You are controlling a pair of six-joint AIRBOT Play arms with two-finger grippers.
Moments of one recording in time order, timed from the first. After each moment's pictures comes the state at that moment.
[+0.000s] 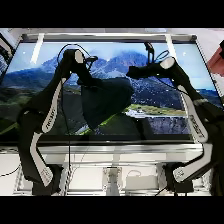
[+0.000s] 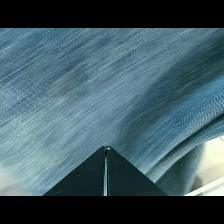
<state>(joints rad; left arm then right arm) -0.32 -1.95 2.04 1.33 -1.57 -1.56 0.17 -1.77 1.66 -0.81 0.94 1.29</state>
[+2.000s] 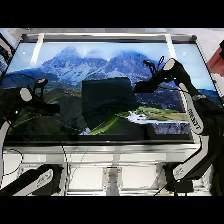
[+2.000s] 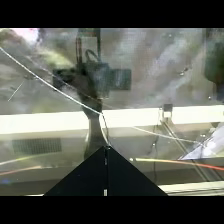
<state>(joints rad) 0.06 -1.12 0.94 1.49 -1.17 -1.42 0.08 -1.84 1.64 -1.03 1.32 1.24</state>
